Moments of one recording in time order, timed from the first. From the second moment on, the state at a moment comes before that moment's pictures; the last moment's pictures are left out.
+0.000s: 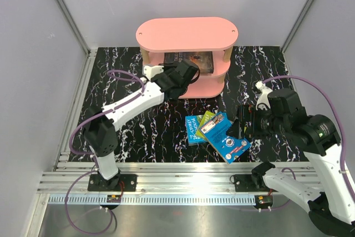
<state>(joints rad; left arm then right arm) -0.81 1.78 1.61 -0.57 -0.98 -1.98 0.53 0.87 1.40 -1.36 -0.22 0.49</state>
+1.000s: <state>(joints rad) -0.81 1.89 1.75 -0.77 -0.97 -2.01 0.53 0.84 1.35 -1.36 -0.22 0.59</state>
